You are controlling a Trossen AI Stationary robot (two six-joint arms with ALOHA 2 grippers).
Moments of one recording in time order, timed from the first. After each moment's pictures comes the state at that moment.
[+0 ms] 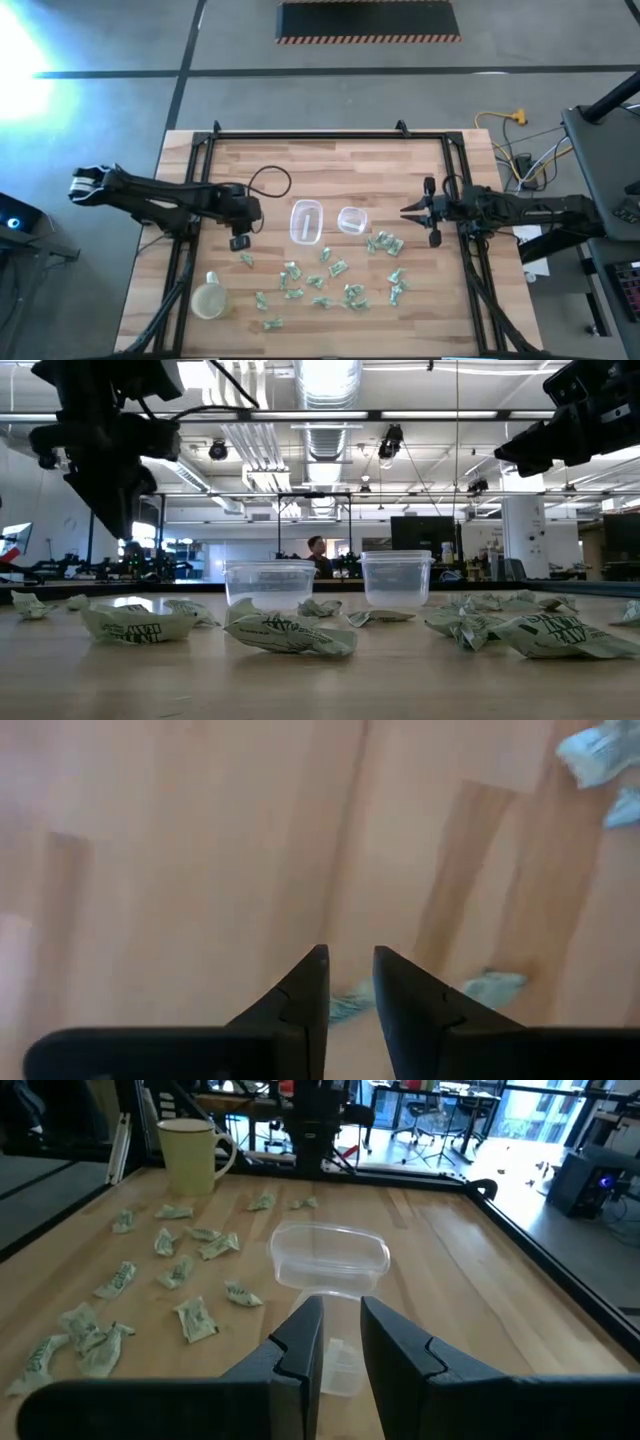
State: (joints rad) left arm -0.05 1.11 0.74 -0.88 -0.06 -0.29; right arm -0.01 0.31 0.17 -0.07 0.00 -0.05
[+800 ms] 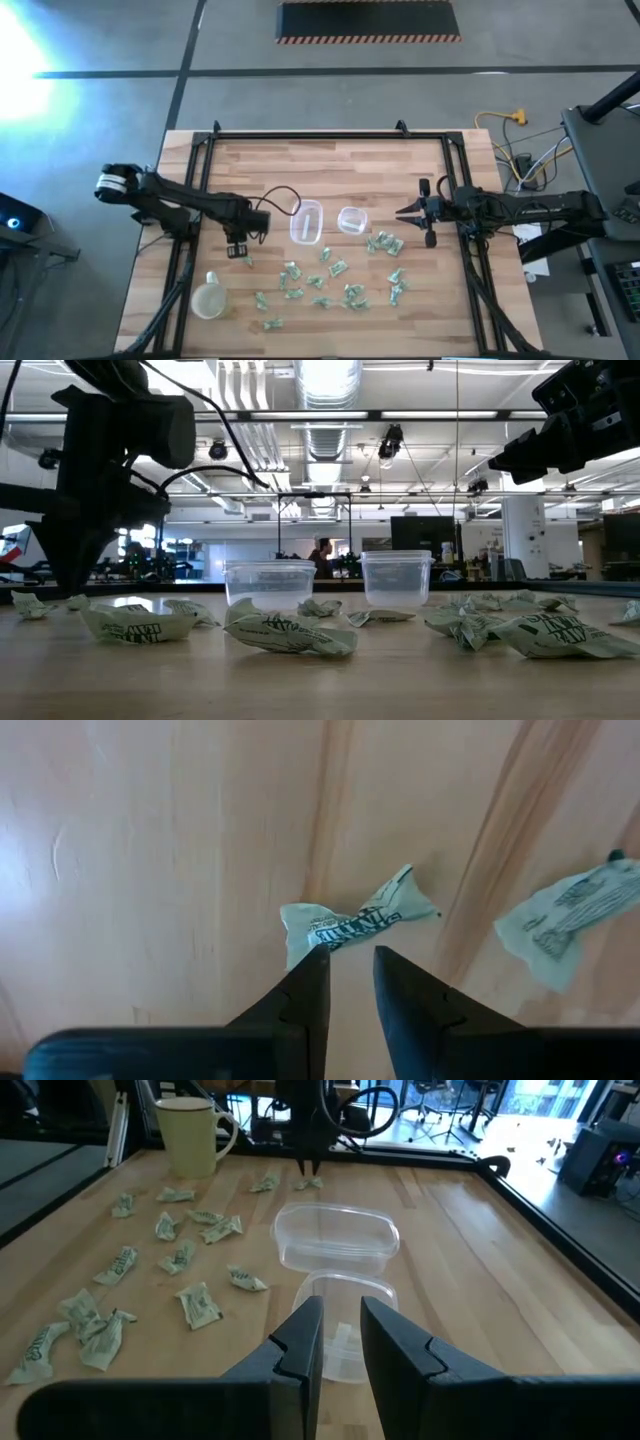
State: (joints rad) left arm -0.08 1.39 0.73 -0.98 -0.05 -0.23; right arm -0.01 0.41 0.17 -0.02 -0.01 -0.03
